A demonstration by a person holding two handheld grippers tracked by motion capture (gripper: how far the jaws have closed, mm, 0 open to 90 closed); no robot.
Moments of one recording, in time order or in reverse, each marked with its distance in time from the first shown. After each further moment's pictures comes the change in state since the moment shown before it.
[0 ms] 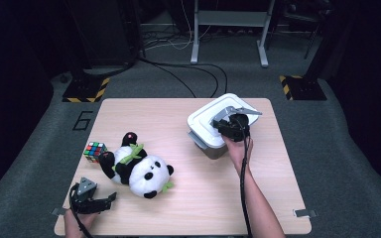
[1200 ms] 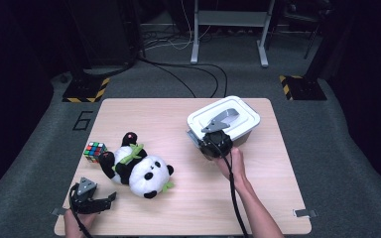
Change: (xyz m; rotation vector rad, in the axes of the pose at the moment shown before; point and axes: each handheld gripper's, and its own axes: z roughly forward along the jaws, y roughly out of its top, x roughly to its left) left arm 0.000 0.000 -0.001 0.013 0.000 0.000; right arm 0.084 -0.019 -0.013 0.187 -0.082 -0.405
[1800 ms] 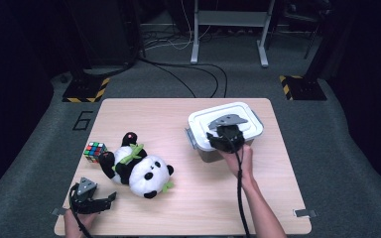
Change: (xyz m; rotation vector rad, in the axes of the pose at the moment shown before) left arm 0.000 -0.001 0.001 -0.014 0.001 -0.006; right arm -0.042 -0.006 -0.027 -0.082 -0.046 0.118
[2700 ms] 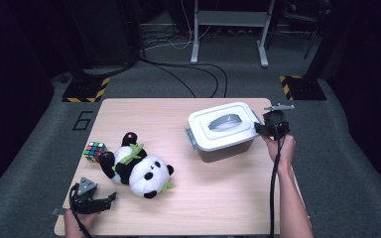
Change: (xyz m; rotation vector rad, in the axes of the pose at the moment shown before) left arm 0.000 0.000 0.000 -0.002 0.004 0.003; right arm -0.129 -0.022 -0.008 0.138 -0.233 0.201
